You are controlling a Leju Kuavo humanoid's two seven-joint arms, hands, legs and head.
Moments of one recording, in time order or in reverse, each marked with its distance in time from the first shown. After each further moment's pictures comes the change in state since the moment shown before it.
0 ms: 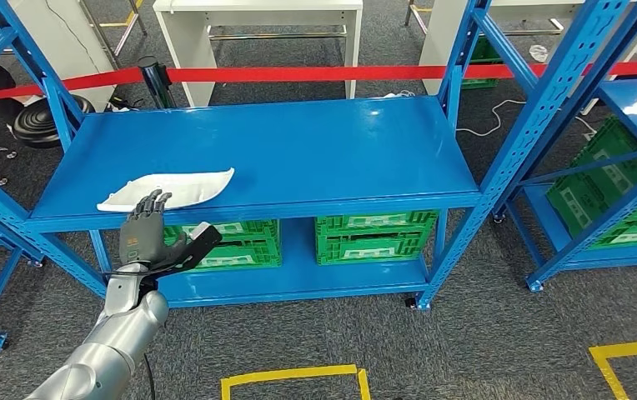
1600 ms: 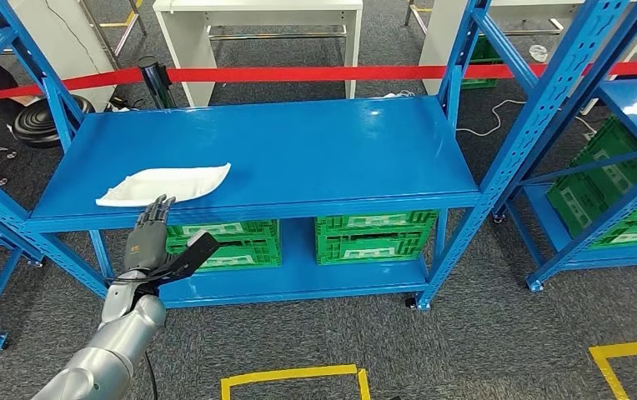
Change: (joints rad) left arm 0.011 -0.001 0.073 0.023 0.117 -0.083 -0.170; right arm -0.003 0.002 -0.002 0.000 0.038 0.013 0.000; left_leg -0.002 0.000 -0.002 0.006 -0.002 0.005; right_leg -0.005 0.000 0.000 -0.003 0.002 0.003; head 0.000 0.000
